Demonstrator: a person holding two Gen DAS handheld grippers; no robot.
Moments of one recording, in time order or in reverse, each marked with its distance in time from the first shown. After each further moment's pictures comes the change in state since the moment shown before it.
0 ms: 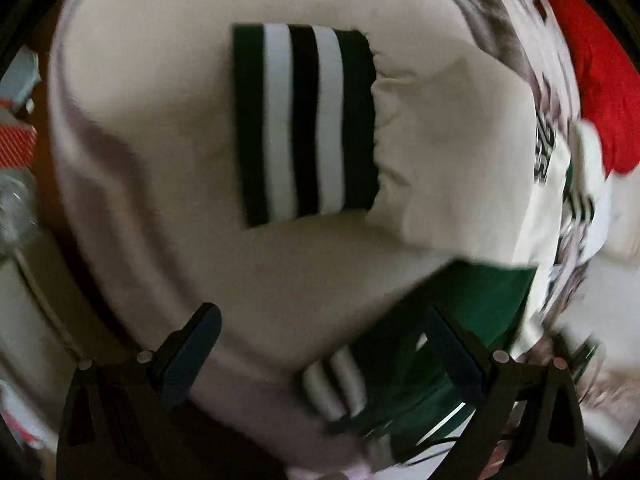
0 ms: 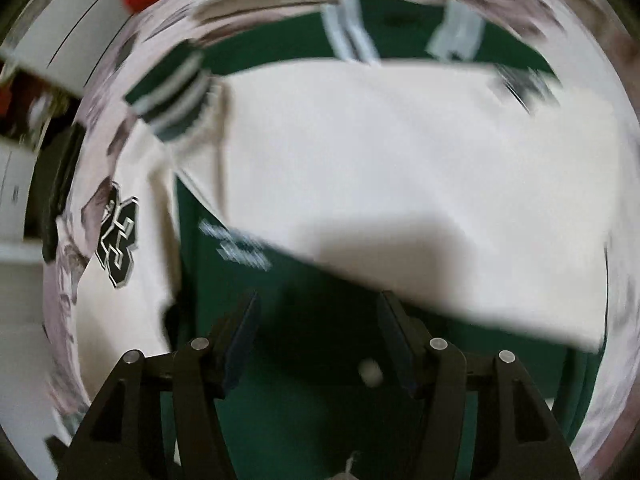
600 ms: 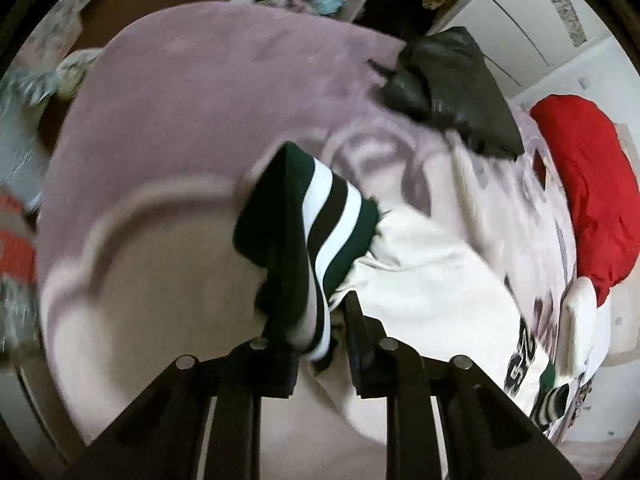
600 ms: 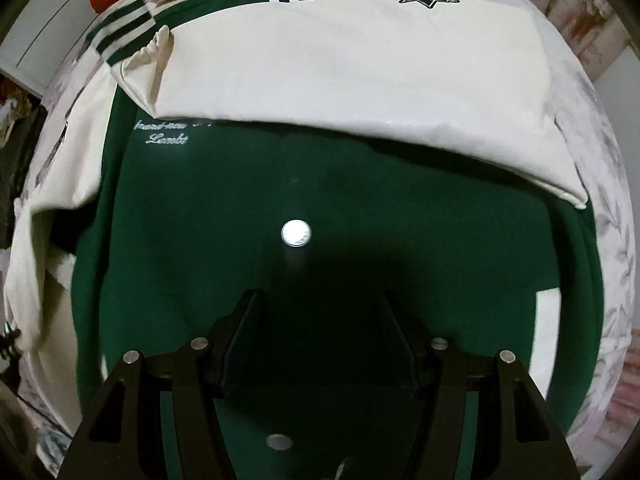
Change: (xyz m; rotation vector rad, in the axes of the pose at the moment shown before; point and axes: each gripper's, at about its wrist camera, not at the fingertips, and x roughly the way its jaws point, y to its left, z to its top) left arm -0.070 -0.039 0.204 0.001 -0.527 0.020; right arm 0.027 -0.012 -0.118 0.012 -0.047 -0.152
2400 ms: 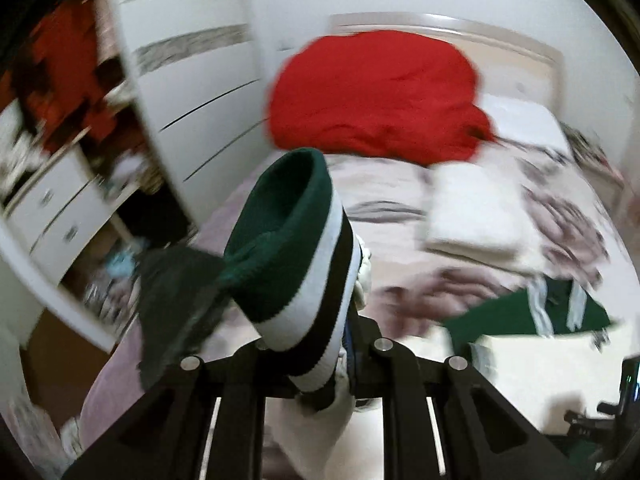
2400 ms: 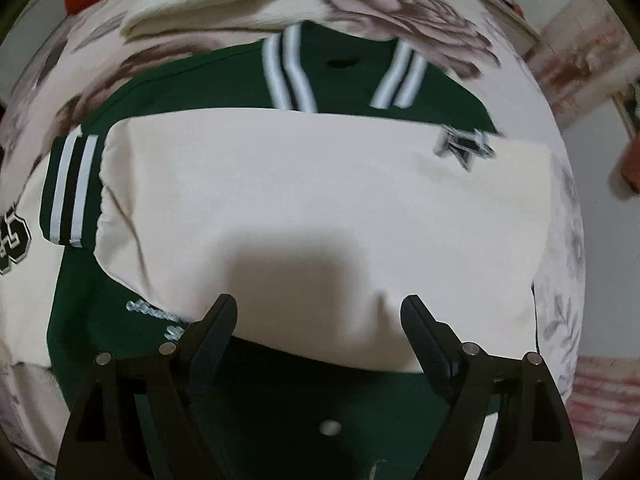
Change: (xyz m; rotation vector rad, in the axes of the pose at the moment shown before) left arm -0.114 -0.395 -0.143 1.127 -0.379 -0.080; right arm -0.043 0.016 0.009 0.003 -0.033 -0.173
